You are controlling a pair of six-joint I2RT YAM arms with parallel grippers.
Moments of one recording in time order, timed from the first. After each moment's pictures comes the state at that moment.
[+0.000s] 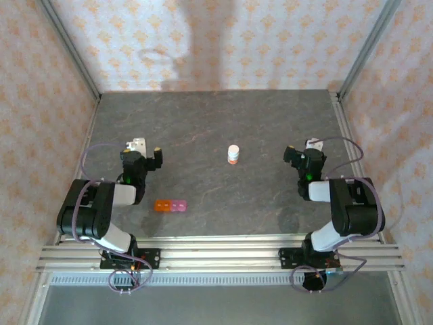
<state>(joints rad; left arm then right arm) -0.02 1.53 0.38 0.77 -0.18 -0.04 0.02 1.54 0.41 0.69 0.19 0.19</state>
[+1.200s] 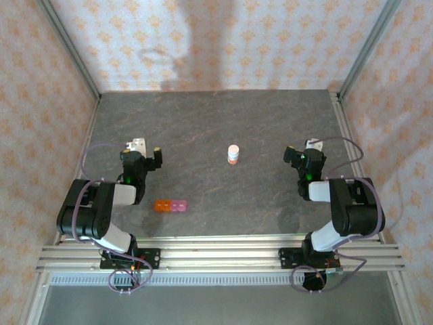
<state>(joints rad) -0.03 1.53 0.38 0.77 -0.21 -0.04 0.02 1.53 0.41 0.68 0.19 0.19</state>
